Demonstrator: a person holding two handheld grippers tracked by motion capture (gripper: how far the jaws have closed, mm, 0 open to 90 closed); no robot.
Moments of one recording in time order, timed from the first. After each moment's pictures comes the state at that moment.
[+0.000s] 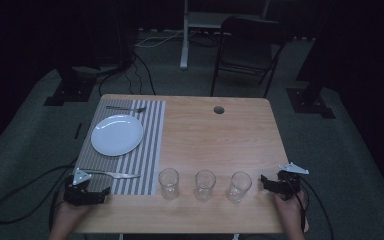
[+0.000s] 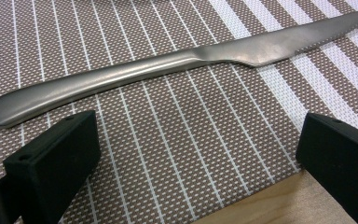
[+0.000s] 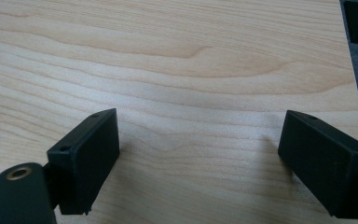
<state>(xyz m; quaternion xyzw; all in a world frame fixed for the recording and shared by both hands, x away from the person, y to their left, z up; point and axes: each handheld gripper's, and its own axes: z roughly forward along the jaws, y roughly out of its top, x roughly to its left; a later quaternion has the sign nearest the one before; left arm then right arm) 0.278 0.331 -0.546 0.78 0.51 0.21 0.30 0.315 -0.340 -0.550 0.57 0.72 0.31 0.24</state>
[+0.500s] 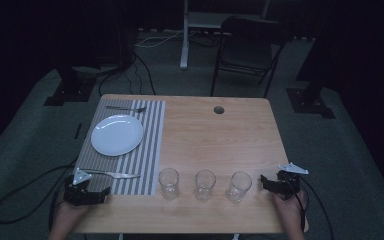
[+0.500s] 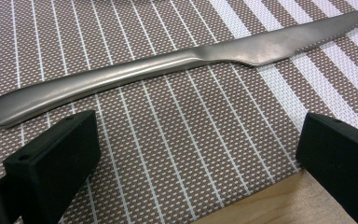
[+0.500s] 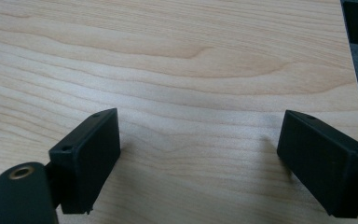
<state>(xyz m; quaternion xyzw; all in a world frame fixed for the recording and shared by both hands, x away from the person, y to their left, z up) 0.279 0.332 -0.546 0.78 0.51 0.21 0.30 0.314 -0.339 -0.550 0.57 0.72 0.31 0.24</state>
